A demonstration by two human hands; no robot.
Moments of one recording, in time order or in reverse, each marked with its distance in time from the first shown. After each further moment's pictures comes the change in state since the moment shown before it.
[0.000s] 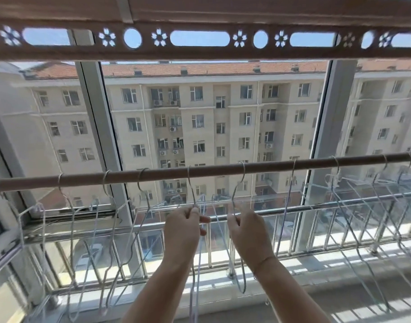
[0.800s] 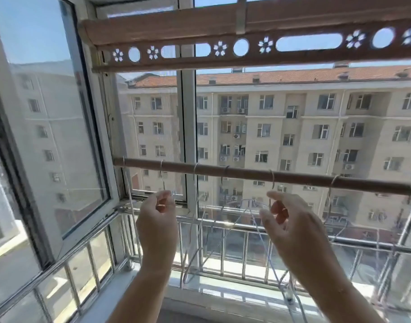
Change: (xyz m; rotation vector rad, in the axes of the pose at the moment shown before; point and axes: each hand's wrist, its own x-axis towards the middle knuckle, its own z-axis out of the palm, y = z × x) left_hand -0.020 -0.011 -0.165 0.267 0.705 0.301; right_hand -0.043 -0.109 -0.025 0.144 -0.112 -0.366
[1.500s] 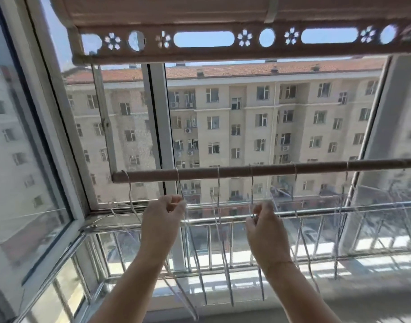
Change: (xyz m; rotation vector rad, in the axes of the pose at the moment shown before) left_hand 0.089 -0.060 -0.014 -0.039 -0.569 0.033; right_hand 0.011 -0.025 0.133 -0.083 0.184 0.405
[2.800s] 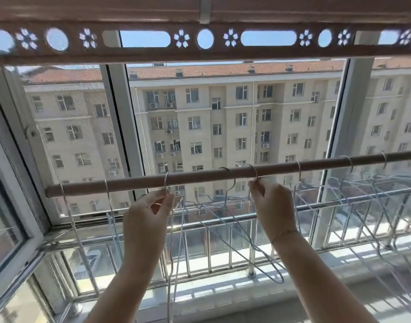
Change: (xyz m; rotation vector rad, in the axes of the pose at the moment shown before) left_hand 0.002 0.049 0.057 0.006 0.120 0.337; right_hand 0.087 0.050 -0.063 -0.068 0.265 -0.199
